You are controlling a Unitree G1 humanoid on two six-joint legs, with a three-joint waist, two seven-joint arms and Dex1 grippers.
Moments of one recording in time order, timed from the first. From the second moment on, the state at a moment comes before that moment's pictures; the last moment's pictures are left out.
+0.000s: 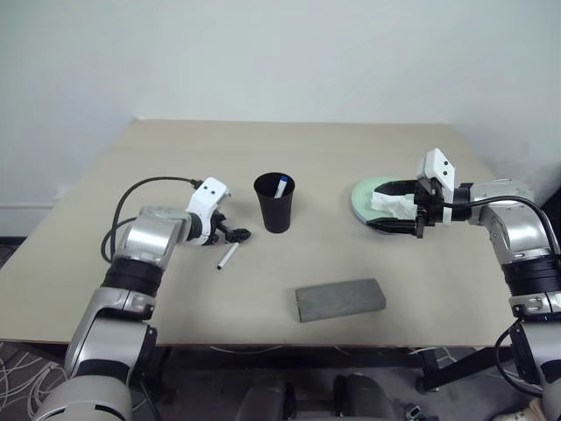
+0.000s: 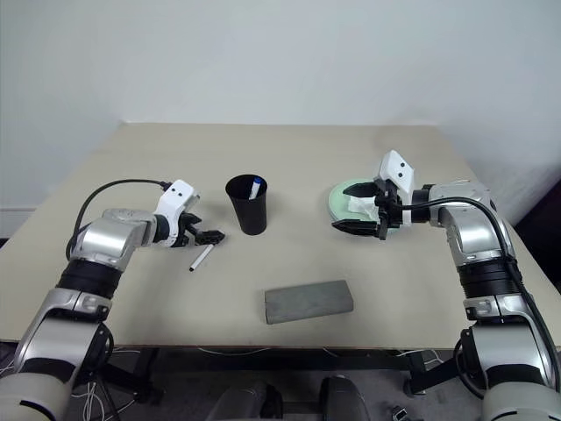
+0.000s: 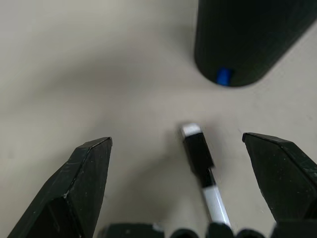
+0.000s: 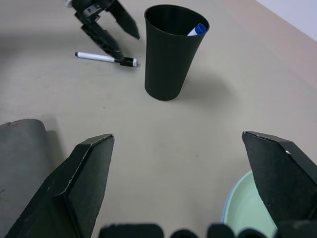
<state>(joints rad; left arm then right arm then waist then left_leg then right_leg) -0.78 0.59 -0.21 0.49 -0.09 0.76 -0.81 -0.73 -0.67 0.10 0.33 0.25 0.31 1.28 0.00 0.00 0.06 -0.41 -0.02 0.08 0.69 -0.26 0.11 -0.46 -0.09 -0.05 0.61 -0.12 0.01</state>
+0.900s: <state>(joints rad) -0.91 0.49 -0.30 0.68 0.02 0.84 -0.82 -0.73 -0.66 0.10 0.33 0.25 0.31 1.27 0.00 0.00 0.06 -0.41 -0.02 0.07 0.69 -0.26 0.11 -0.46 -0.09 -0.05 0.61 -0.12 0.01</state>
